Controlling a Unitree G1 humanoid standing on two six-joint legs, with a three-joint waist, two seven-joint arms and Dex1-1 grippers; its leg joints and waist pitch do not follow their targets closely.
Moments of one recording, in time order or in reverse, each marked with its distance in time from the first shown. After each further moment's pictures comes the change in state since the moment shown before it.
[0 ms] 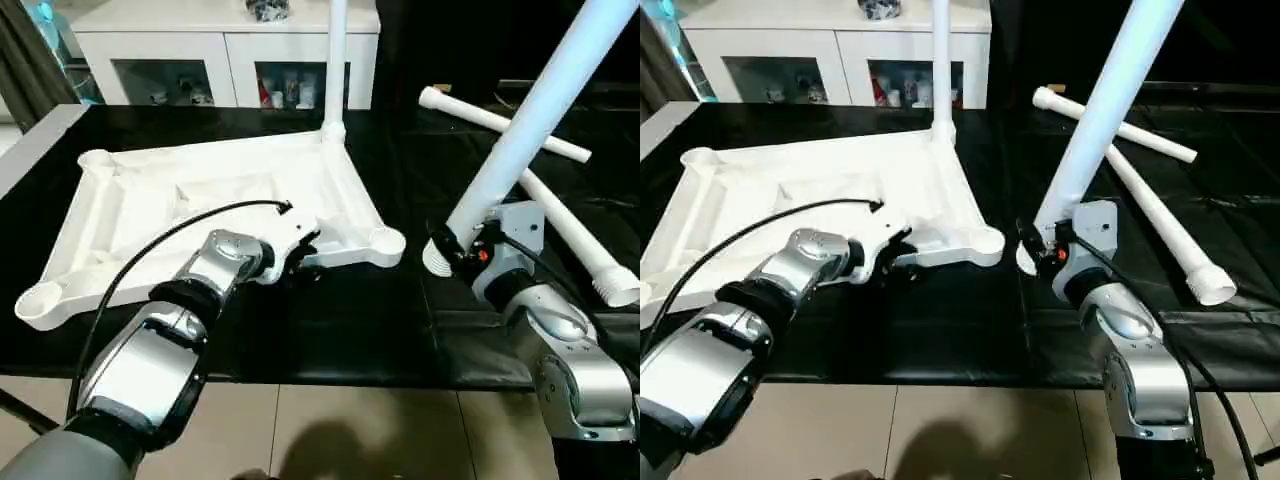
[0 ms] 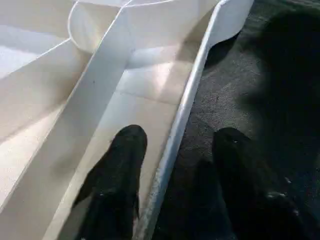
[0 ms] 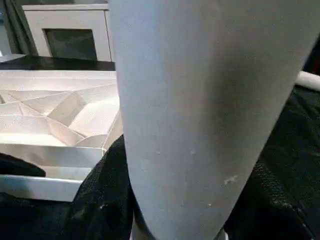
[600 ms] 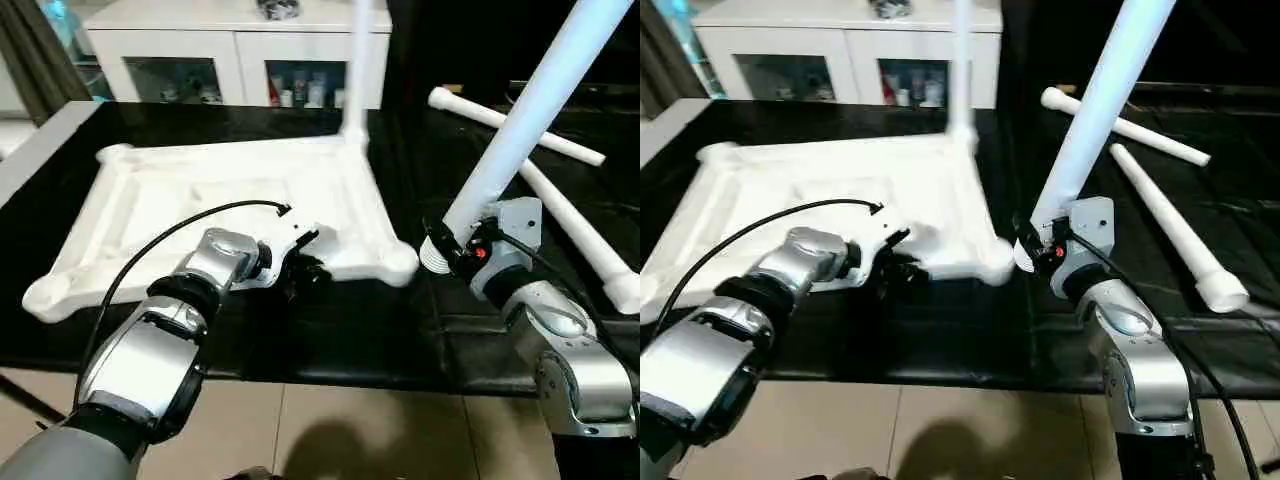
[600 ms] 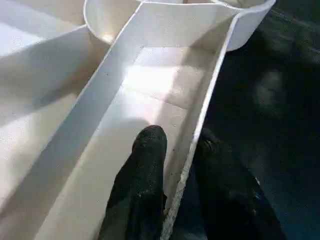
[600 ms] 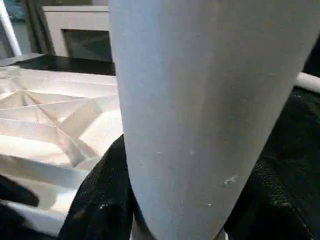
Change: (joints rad) left arm -0.008 0.015 0.053 -0.005 0.001 0.079 -0.255; right arm -0.017 -0.012 0.012 0.006 0.000 -0.004 0.034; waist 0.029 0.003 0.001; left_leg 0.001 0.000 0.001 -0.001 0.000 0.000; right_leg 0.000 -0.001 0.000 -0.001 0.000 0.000
